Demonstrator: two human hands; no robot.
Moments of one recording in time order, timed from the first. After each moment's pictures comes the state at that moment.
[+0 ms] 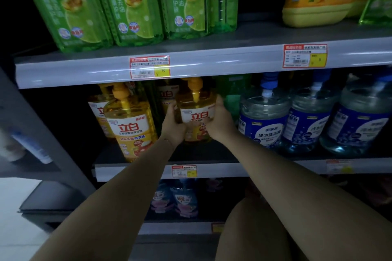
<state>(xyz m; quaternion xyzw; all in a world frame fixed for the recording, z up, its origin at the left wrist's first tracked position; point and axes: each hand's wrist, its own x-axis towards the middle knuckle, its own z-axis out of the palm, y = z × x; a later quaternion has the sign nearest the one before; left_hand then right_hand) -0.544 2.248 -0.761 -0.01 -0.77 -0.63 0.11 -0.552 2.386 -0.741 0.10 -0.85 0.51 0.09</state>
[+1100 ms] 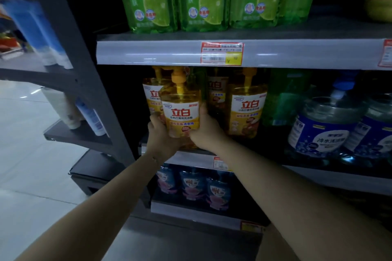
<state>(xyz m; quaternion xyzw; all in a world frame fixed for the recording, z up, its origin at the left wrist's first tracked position) -0.464 2.130 -0.774 0.15 -0.86 -0.44 0.18 -0.504 2.254 -0.743 0.18 -0.86 0.48 -0.08</state>
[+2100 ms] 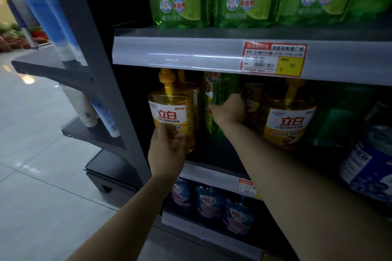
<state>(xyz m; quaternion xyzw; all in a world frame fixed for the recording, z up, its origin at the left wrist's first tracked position) -0.479 2.096 -0.809 0.21 -0.85 -0.33 0.36 -0.614 2.194 -0.751 0.00 -0.85 0.53 0.08</state>
